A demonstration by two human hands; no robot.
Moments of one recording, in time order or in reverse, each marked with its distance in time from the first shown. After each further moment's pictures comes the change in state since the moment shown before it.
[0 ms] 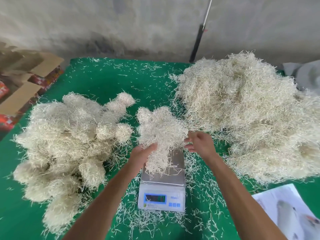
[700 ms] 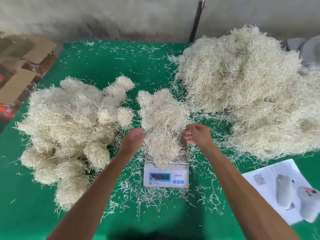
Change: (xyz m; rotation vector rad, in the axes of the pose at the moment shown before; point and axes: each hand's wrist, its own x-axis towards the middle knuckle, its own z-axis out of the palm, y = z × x) left_hand 0.012 -0.054 -0.020 -0.003 0.138 0.297; right_hand -0.019 0.041 0.022 0.084 0.012 0.093
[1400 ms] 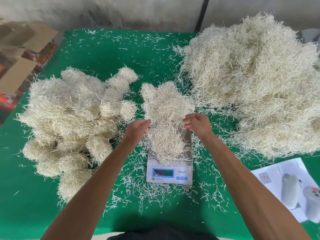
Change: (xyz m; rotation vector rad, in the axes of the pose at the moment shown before) left_hand 0.024 0.003 -0.001 -0.144 -0.015 -0.101; right_hand 0.025 -0.014 0.021 -0.085 -0.026 -0.036
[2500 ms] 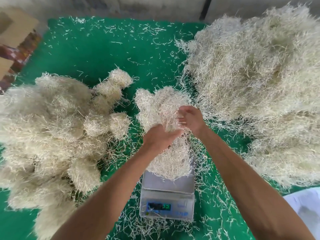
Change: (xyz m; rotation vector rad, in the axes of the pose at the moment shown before) left_hand 0.108 0.041 0.094 0.576 -0.050 -0.005; right_hand 0.156 -0.013 0.025 0.138 -0.161 0.075
